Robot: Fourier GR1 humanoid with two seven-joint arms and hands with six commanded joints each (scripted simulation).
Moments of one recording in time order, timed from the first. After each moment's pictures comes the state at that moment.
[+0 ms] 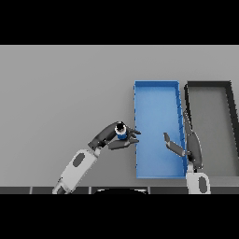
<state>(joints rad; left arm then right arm) -0.29 0.03 -0.49 -1.52 -0.01 -0.20 -0.07 0.17 -0.18 0.06 -1.79 0.24 -0.02 -0.11</state>
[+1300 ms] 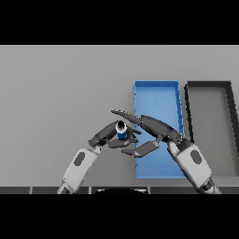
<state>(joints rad) -0.27 -0.05 -0.40 -1.51 -0.08 -0.35 -0.05 -0.44 -0.32 0.32 -1.97 -0.32 0.45 0.42</state>
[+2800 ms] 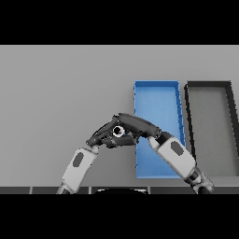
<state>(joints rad) -0.25 -0.06 -0.36 -1.55 -0.14 -0.37 -0.06 -0.59 -0.23 0.45 -1.81 -0.30 0.38 0.32</state>
